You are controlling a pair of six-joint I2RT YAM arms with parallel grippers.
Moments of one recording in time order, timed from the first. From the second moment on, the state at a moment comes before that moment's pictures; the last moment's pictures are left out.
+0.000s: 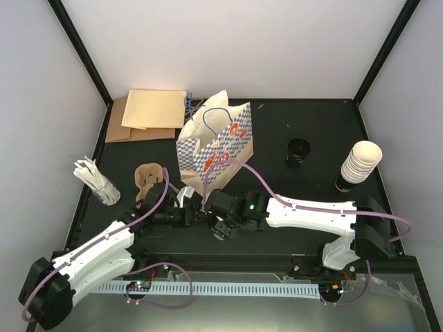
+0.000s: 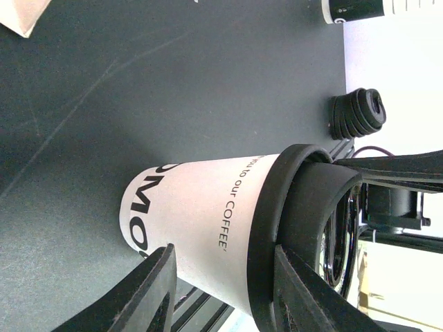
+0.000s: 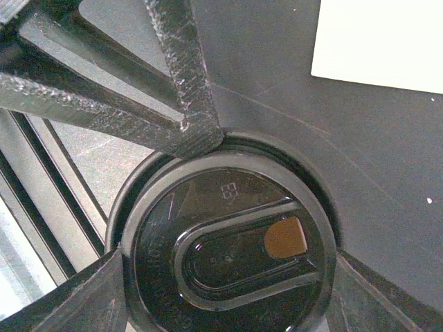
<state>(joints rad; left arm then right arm) -0.60 0.82 0.32 -0.21 0.63 -0.84 1.29 1.51 1.16 -0.81 0.13 0.21</state>
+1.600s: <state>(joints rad) -0.60 0.57 0.67 -0.62 0.34 -0.67 1.04 1.43 1.09 -0.84 0.23 0.32</state>
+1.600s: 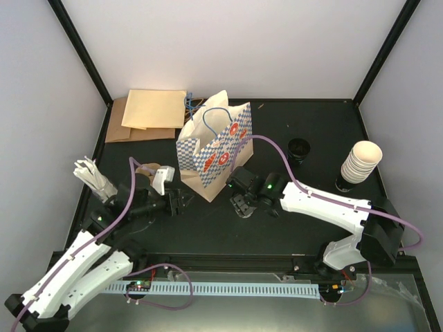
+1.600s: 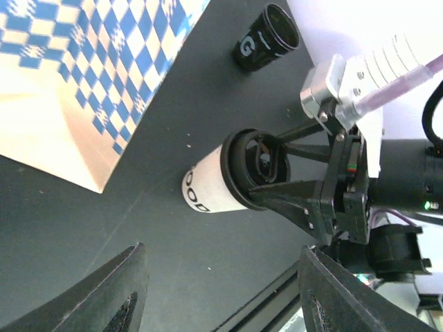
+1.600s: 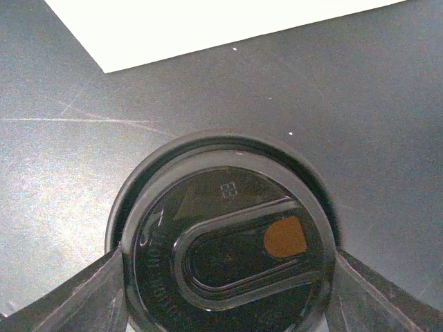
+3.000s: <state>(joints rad) -0.35 1.61 1.67 -0.86 0.08 -0.05 0.87 1.20 1.29 -1.04 0.31 0.27</state>
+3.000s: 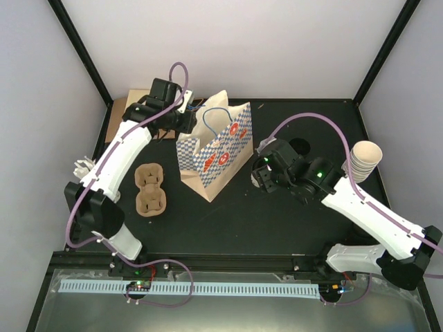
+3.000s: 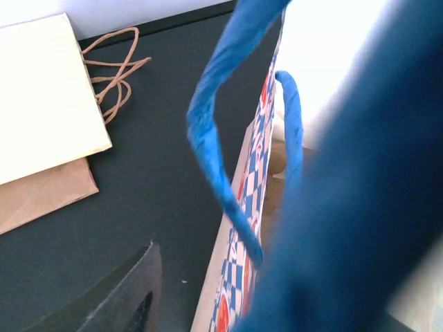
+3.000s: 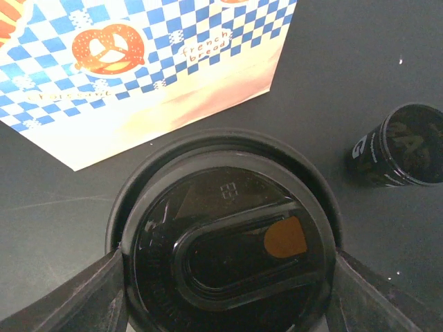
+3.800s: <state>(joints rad) -0.38 1.55 1.78 -1.01 0.13 0.06 0.87 1.14 1.54 -1.18 0.41 0.24</state>
